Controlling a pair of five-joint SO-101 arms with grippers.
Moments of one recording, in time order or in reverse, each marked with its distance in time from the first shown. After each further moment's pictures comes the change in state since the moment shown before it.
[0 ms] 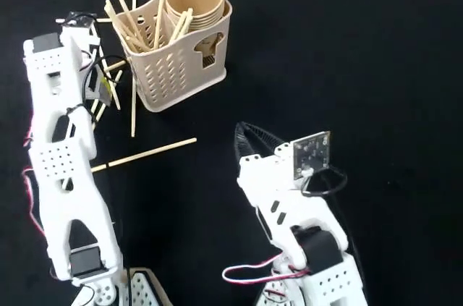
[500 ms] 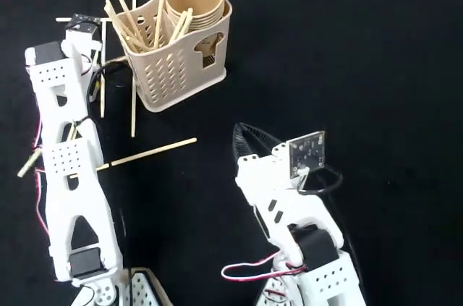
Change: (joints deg) left arm -0.7 20.8 -30.2 8.4 -5.6; right arm 0.0 0.0 2.0 -2.4 0.0
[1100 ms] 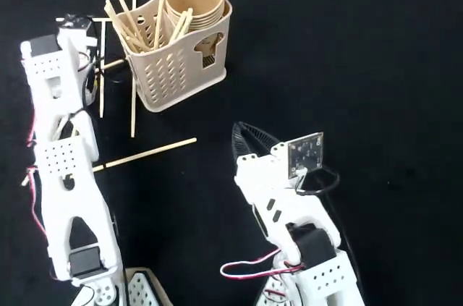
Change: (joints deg) left arm 0.0 -15.8 18.0 0.0 6.5; right arm 0.0 0.0 2.8 -3.8 -0.1
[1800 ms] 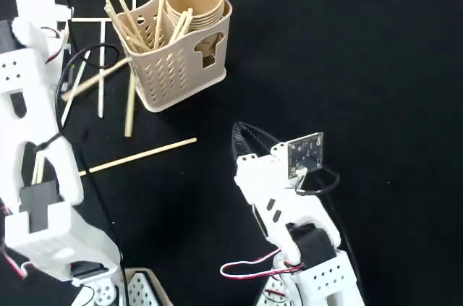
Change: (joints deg) left arm 0.3 -58.1 41.9 0.0 0.5; right arm 0.0 0.0 0.0 0.0 0.0
